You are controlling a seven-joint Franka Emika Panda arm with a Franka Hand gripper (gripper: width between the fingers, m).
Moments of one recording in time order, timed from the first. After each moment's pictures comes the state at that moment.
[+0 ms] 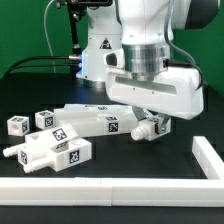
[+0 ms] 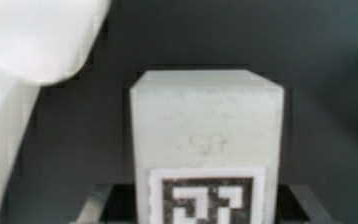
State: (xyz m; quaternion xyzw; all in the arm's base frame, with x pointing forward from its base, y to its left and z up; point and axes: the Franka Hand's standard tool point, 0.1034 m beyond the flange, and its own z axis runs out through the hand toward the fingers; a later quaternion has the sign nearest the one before) arm 0.485 0.071 0.035 -0.87 0.49 0.03 0.06
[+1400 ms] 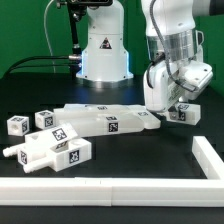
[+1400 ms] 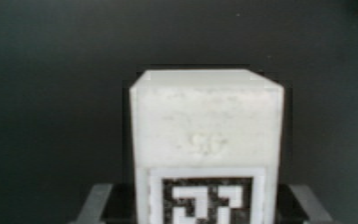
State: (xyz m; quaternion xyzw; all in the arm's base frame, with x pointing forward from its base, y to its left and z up) arm 0.440 0.134 0.039 -0.44 0.89 0.11 0.04
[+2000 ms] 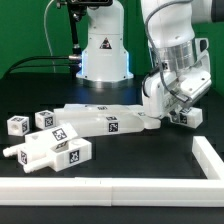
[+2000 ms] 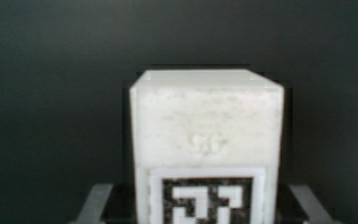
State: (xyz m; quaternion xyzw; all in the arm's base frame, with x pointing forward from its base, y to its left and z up) arm 0.398 0.151 0.011 -0.39 0.91 0.14 0.00
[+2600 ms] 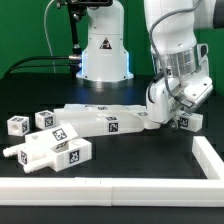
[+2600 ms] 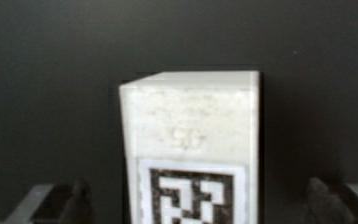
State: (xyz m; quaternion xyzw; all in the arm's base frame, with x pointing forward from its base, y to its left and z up) arm 0.398 0.153 0.011 -0.40 0.90 0.14 0.00
